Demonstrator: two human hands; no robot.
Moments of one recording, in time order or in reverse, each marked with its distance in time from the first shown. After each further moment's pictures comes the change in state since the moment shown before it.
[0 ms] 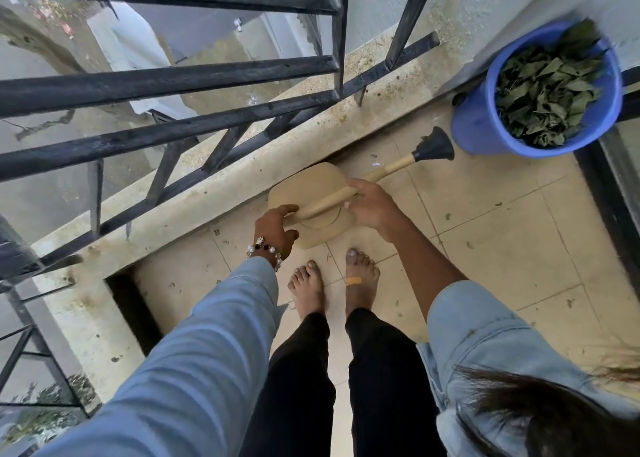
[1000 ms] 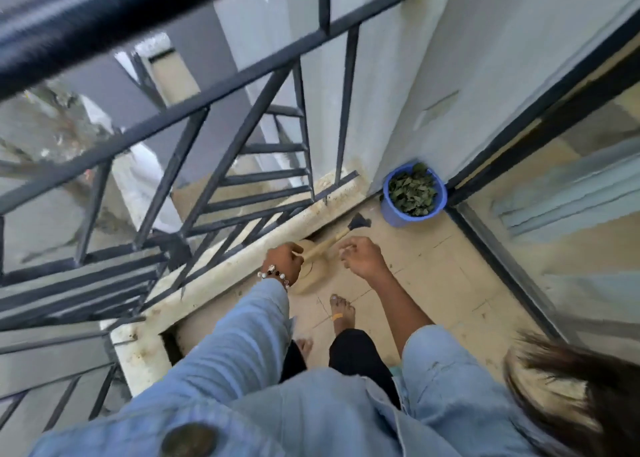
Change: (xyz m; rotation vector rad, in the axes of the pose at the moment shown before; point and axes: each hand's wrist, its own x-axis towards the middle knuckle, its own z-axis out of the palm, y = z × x) left_hand -0.278 0.132 -0.172 0.016 0.099 0.161; right_hand -0.351 -0.101 -0.053 0.020 0.276 -0.176
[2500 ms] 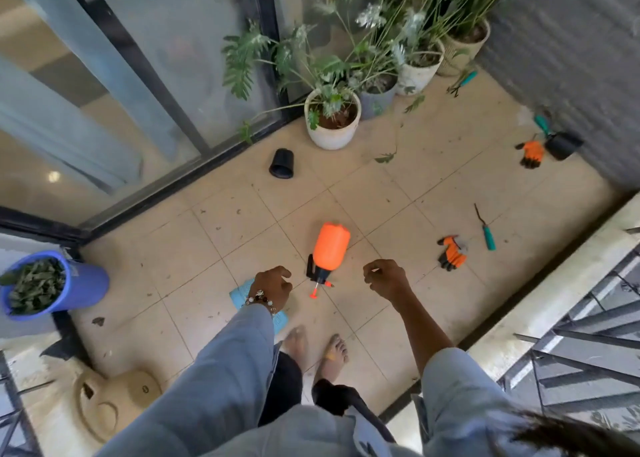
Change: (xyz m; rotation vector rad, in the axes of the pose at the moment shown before) left_hand -0.474 0.002 0.388 1.053 -0.824 1.033; right_hand -0.607 0.502 0.146 0.973 1.017 0.817
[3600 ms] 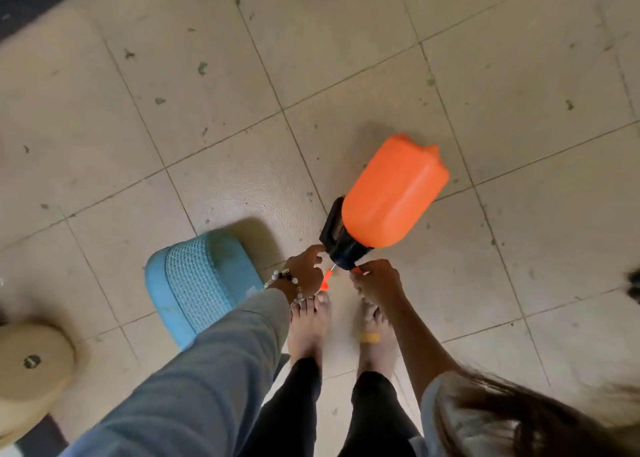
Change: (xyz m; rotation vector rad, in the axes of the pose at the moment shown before) left_hand 0.410 -0.170 0.304 -0.209 -0.359 -0.370; right_hand 0.422 0.234 0.332 -0.179 -0.437 0.263
